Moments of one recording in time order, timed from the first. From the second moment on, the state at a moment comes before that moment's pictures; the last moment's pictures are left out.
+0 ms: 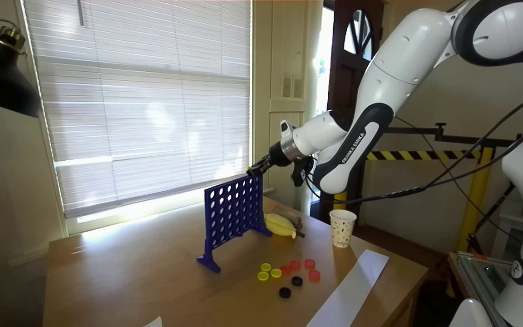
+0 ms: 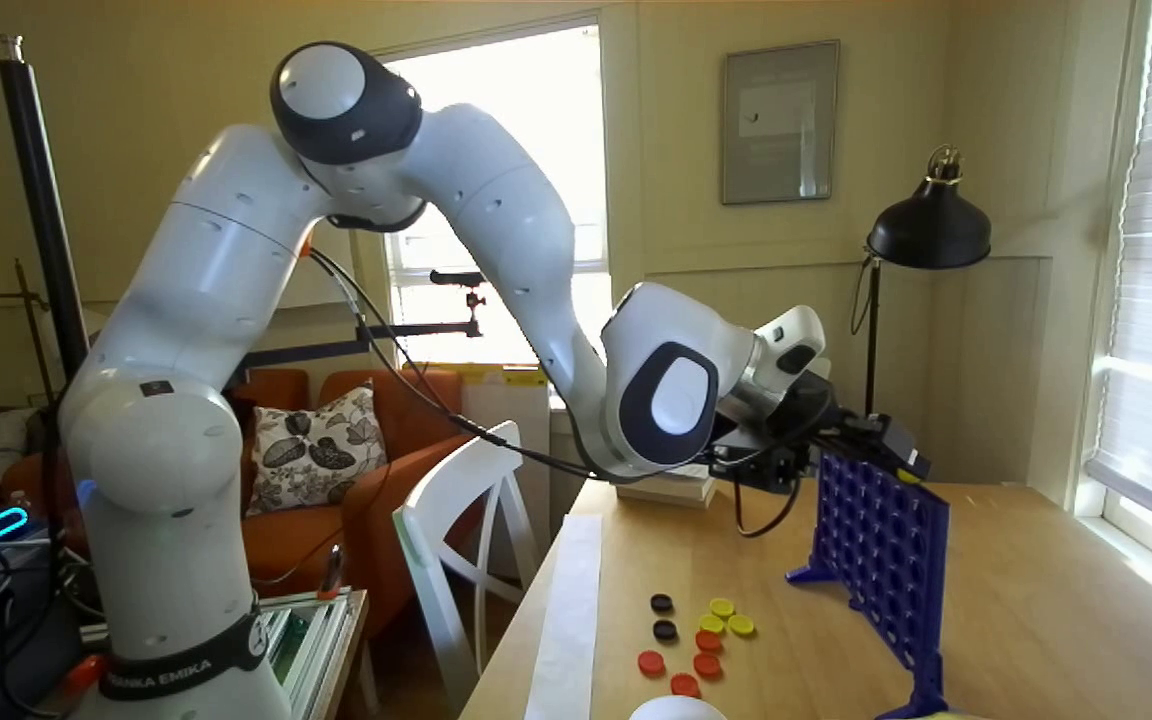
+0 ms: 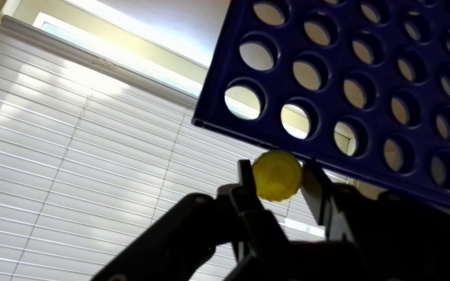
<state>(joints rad) 0.63 0.51 -0.81 -2.22 -0.24 3.65 0.23</state>
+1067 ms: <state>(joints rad) 0.67 0.53 -0.85 -2.22 -0.21 3.65 0.23</state>
